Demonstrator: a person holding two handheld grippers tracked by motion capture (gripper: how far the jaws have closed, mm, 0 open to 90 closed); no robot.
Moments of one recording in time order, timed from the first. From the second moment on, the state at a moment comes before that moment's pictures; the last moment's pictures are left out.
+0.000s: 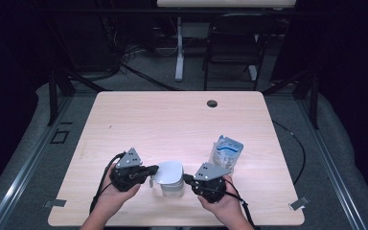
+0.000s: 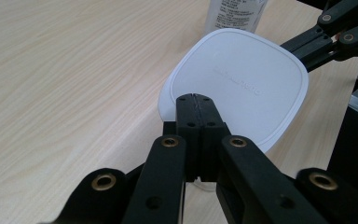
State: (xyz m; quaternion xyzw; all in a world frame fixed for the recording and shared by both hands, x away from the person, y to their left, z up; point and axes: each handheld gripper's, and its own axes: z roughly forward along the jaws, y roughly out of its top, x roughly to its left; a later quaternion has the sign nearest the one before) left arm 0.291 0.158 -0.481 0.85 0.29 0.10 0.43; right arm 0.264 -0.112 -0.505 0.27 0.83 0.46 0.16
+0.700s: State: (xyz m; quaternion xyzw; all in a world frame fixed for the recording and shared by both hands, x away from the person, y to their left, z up) left arm 0.290 0.158 -0.481 0.85 0.28 0.10 0.42; right arm 0.262 -0.109 -0.501 0.26 0.83 0.46 0.17
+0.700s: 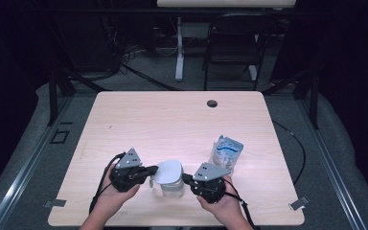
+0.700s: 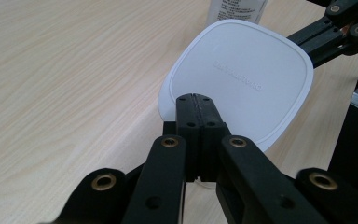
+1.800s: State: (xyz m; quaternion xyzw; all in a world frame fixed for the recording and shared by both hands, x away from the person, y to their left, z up) left arm 0.288 0.161 -0.482 0.85 0.29 0.10 0.42; right arm 0.259 -0.106 -0.496 0.26 0.83 0.47 0.17
